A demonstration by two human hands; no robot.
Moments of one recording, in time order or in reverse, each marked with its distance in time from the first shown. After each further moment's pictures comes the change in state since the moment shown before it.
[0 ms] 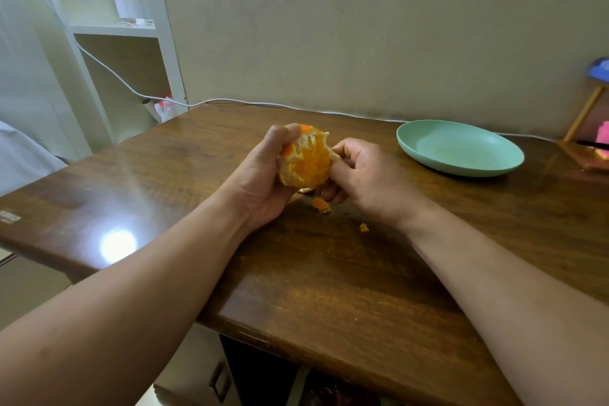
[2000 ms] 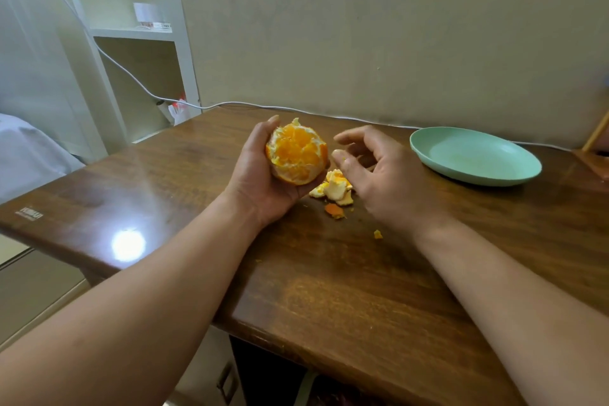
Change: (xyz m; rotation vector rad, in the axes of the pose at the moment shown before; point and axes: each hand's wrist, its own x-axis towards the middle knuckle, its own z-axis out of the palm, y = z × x) left_hand 0.010 0.009 -0.018 -0.304 0.155 -0.153; right_hand -0.003 -0.003 0.003 -0.233 0.277 -0.246
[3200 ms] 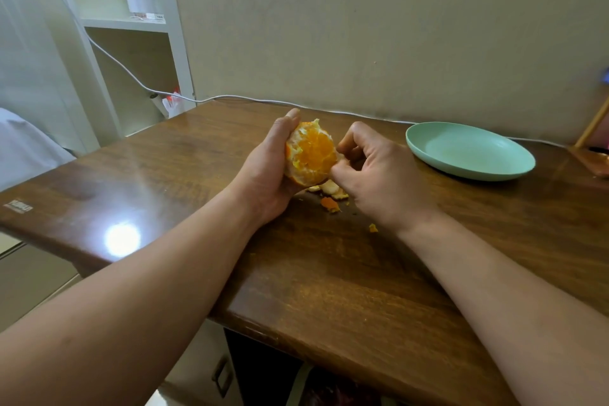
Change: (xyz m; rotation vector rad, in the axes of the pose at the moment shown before) left_hand -0.004 -0.011 0.013 0.324 0.033 0.107; right_hand -0.002 -0.004 0.003 -0.053 -0.025 0.014
